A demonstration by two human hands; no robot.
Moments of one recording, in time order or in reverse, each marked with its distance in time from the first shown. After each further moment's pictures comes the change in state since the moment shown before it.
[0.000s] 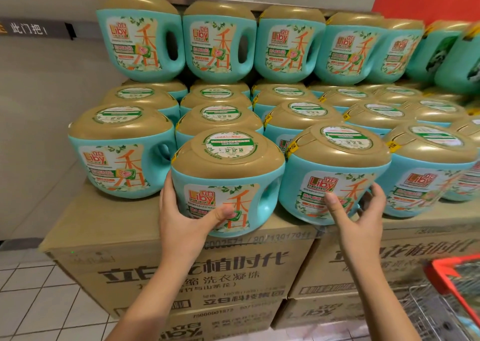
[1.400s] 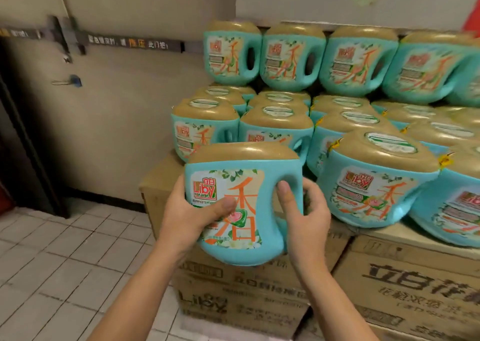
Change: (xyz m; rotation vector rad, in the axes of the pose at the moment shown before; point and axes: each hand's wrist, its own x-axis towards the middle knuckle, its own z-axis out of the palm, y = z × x) left_hand -0.082 0.054 -0.065 -0.215 0.044 -0.105; right_hand -0.092 -0.085 0.053 0.474 -0.461 -0.056
